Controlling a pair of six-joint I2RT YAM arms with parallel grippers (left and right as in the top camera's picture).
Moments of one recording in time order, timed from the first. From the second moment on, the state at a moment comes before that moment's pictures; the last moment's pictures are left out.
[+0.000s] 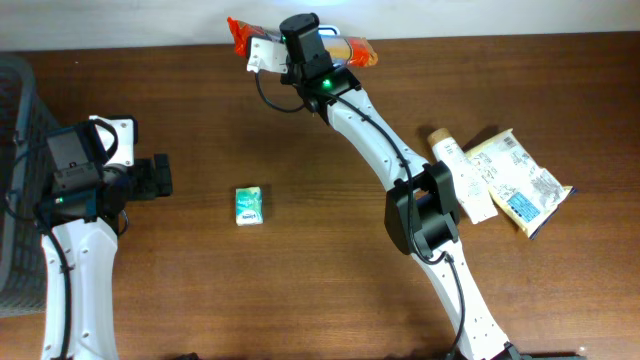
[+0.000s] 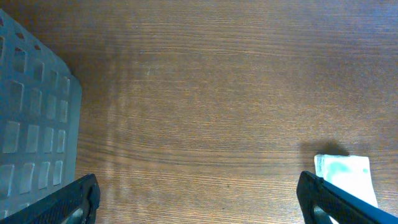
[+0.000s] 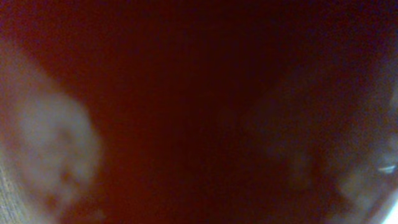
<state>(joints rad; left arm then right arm) 0.28 1.36 1.13 -0.67 0.06 0.21 0.51 2.63 2.50 -0.34 0.17 -1.13</state>
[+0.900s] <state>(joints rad) 0.28 1.36 1.13 -0.67 0.06 0.21 0.51 2.58 2.49 -0.55 0.12 -1.12</state>
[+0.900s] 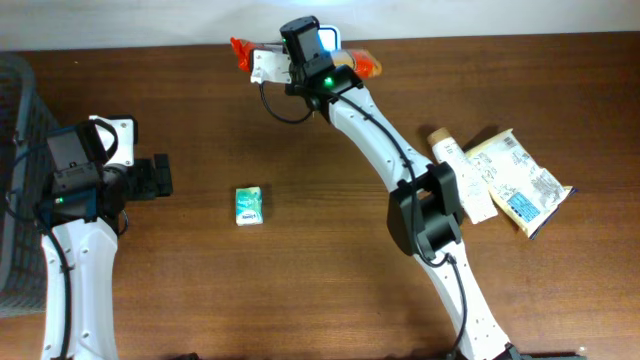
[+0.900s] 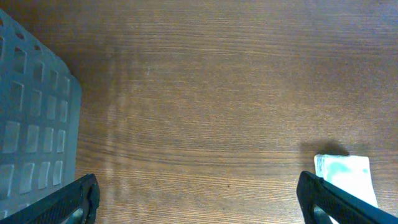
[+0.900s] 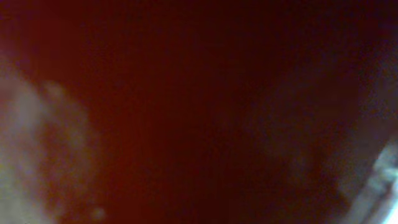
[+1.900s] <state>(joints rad) 0.28 1.36 1.13 -0.67 0.06 0.21 0.16 2.26 1.98 -1.43 0.03 -0.06</state>
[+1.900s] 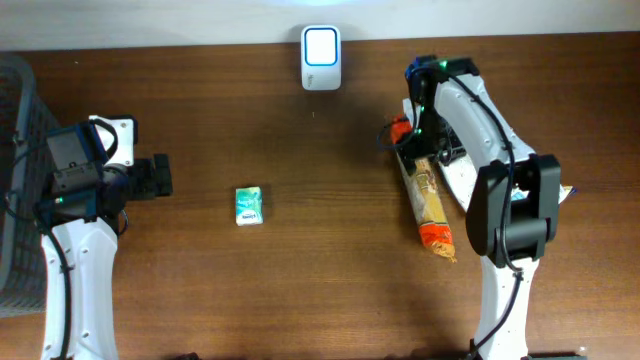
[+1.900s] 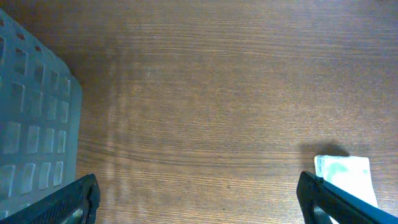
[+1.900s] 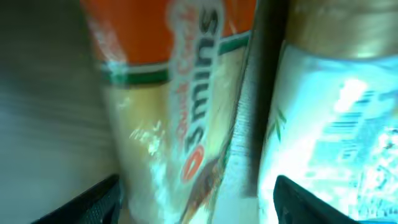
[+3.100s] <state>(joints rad) 0.28 1.36 1.13 -0.67 0.06 0.21 0.74 2.29 1.78 -0.67 -0.37 0.45</state>
